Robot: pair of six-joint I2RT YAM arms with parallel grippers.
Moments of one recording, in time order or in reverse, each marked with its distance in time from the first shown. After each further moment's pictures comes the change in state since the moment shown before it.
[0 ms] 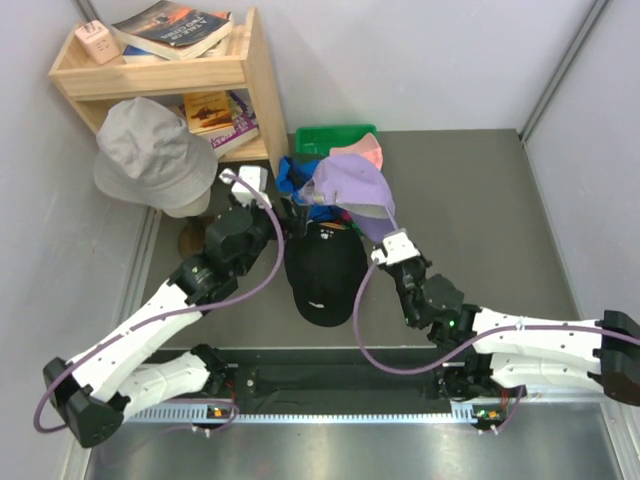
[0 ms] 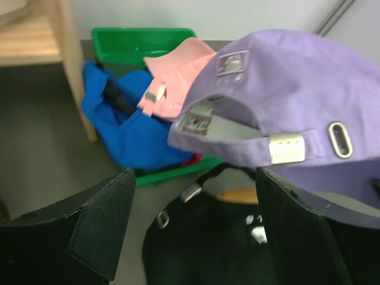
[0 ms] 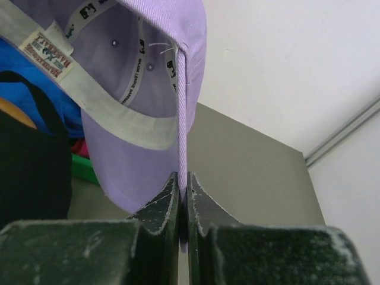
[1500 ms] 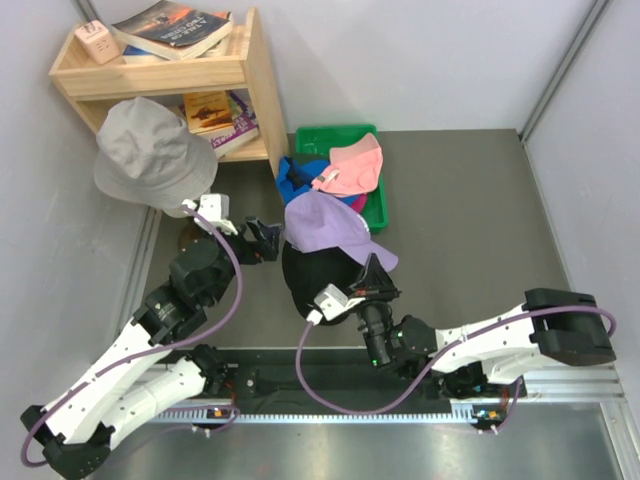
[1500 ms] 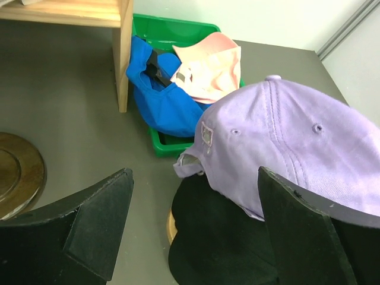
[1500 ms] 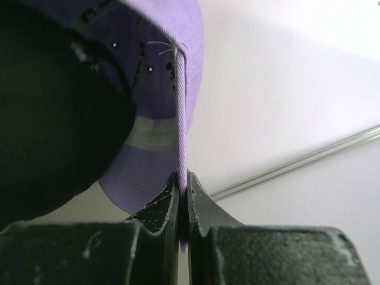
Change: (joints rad) left arm 0.000 -0.333 -0.140 -0.194 -0.080 -0.069; right arm 0.407 0.357 0.043 0.613 0.309 -0.909
